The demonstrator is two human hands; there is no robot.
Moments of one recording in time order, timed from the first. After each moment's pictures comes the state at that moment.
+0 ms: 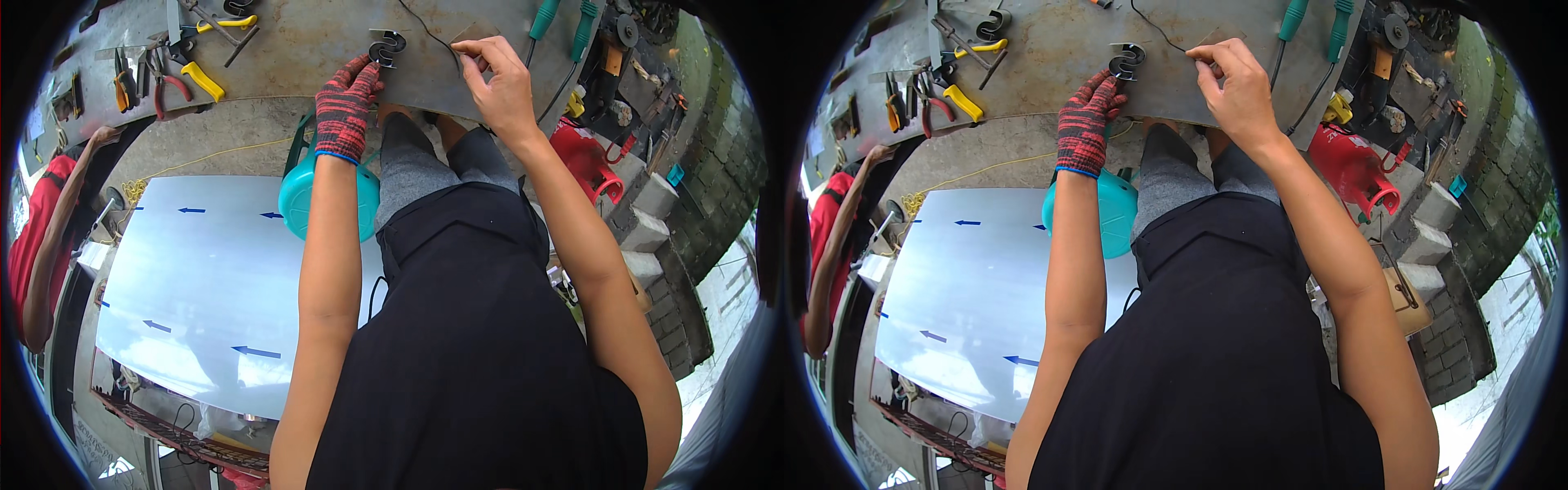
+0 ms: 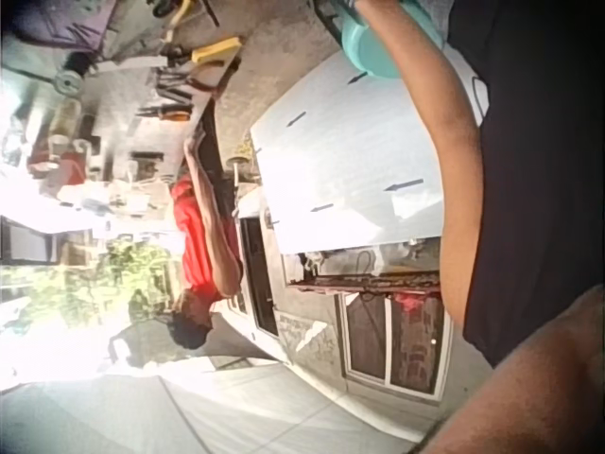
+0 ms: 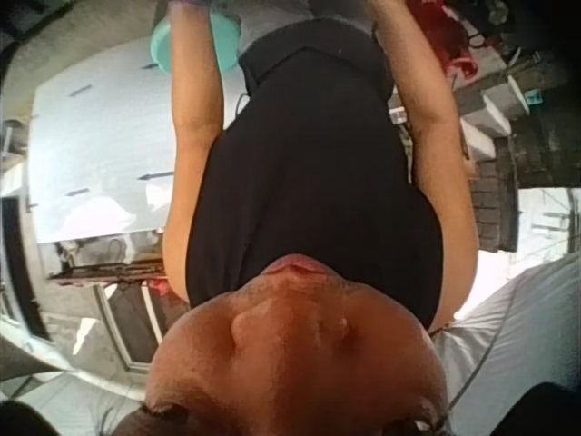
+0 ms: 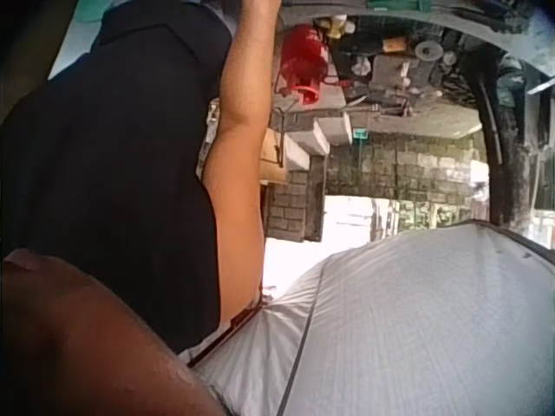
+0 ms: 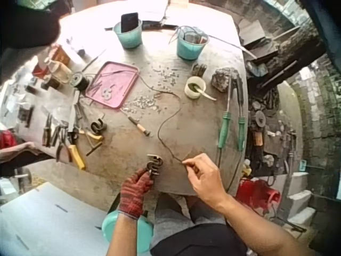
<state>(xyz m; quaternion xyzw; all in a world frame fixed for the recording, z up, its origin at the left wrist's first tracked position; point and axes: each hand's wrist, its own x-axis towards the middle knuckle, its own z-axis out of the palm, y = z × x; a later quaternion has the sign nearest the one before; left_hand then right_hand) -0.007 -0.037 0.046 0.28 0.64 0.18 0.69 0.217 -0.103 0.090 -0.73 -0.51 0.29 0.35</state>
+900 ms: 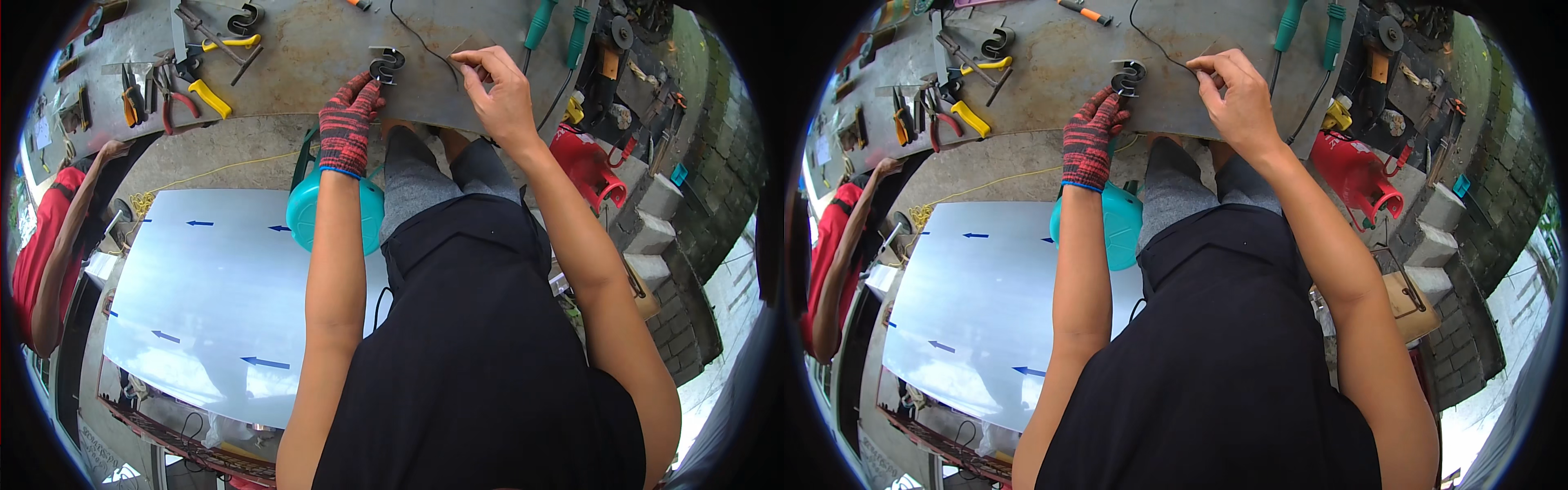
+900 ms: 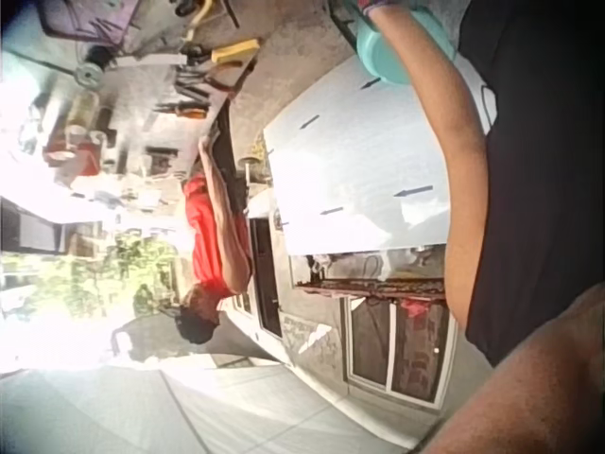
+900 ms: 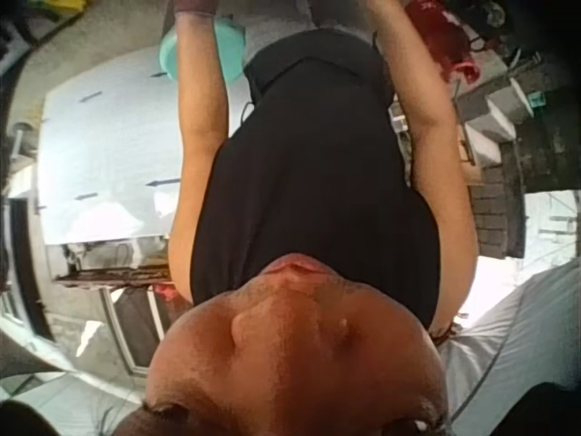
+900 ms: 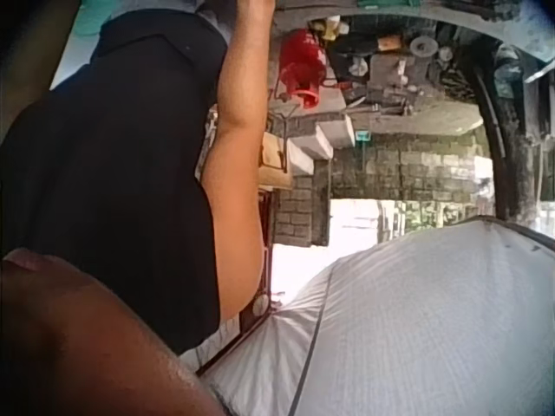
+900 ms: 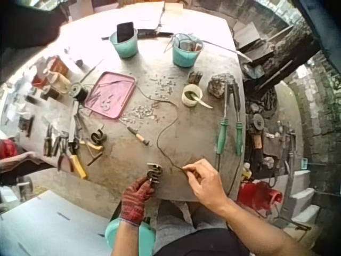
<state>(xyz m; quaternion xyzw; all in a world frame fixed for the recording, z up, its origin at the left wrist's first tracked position) -0.008 -0.034 0.047 0.28 0.64 0.16 0.70 0.221 -0.098 0.098 -0.74 -0.48 0.31 0.36</state>
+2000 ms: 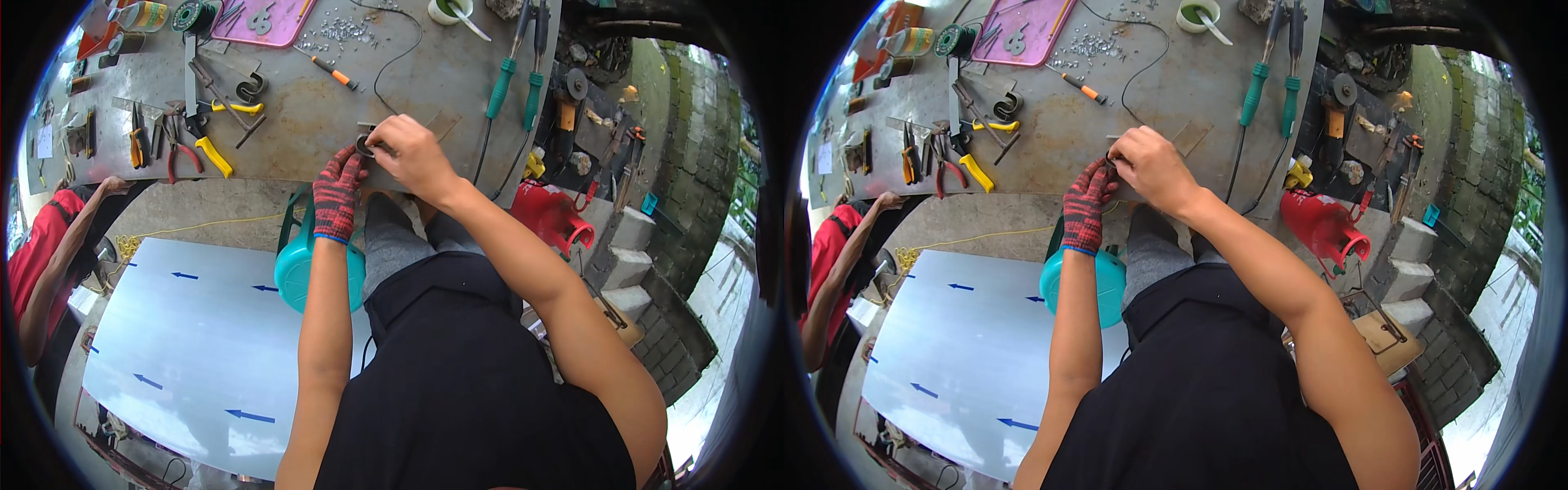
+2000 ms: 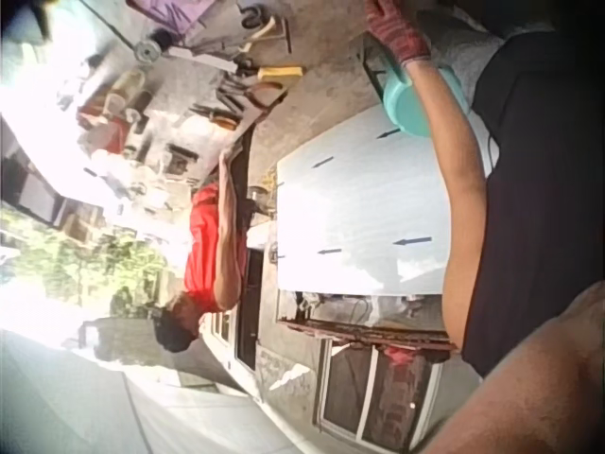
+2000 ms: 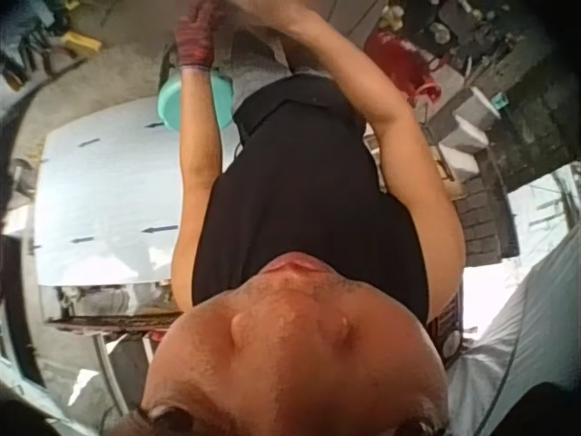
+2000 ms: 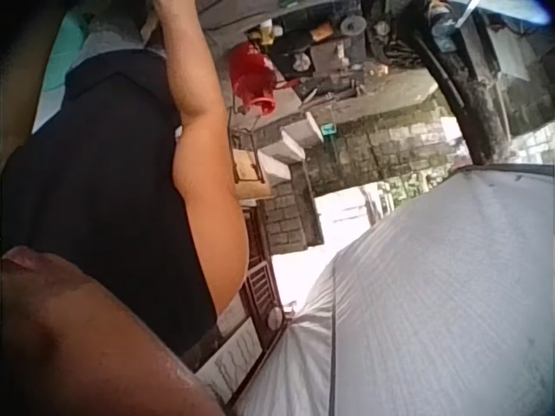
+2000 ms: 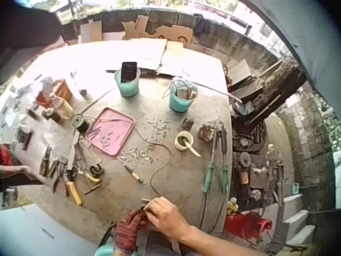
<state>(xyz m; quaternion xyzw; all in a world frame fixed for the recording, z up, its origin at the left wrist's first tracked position) -0.008 -0.040 0.052 0.29 0.61 0.18 0.71 0.180 -0.046 0.095 -0.62 -0.63 0.31 0.36</state>
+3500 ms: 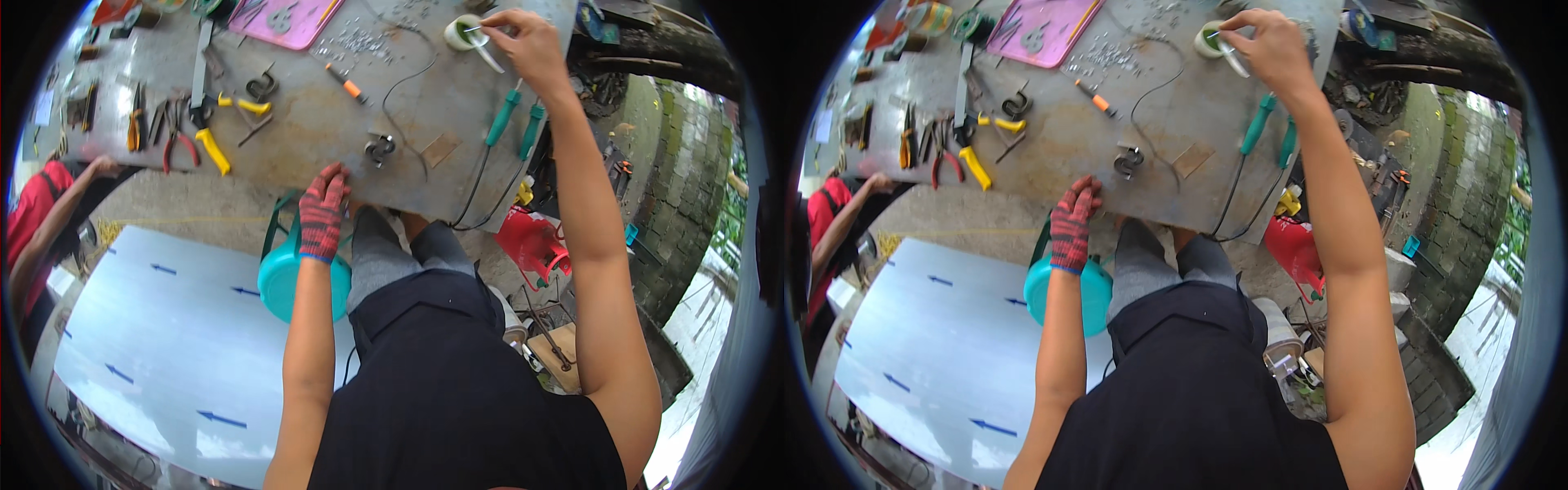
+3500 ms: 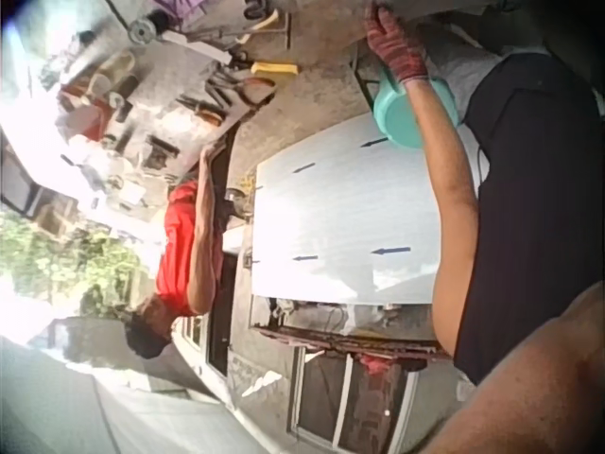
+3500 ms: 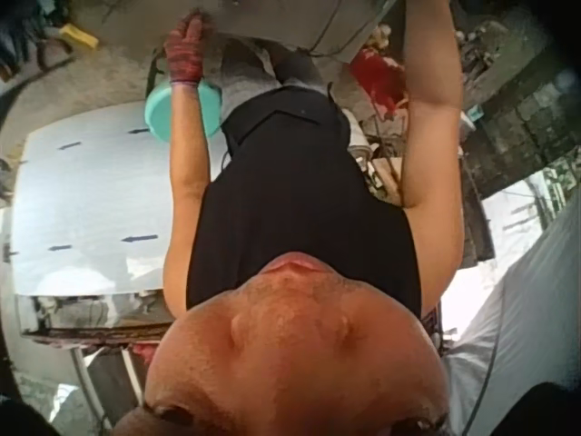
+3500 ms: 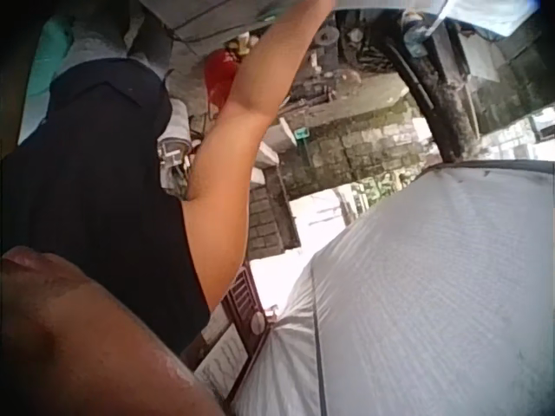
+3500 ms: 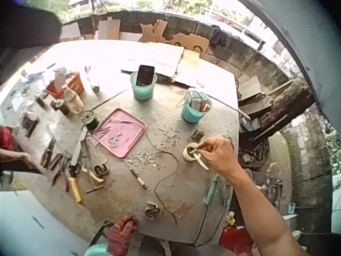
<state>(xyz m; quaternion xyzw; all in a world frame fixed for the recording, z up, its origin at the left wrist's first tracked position) -0.033 -0.049 0.055 0.31 0.62 0.24 0.67 0.346 0.096 0.181 -0.77 -0.54 0.29 0.18</state>
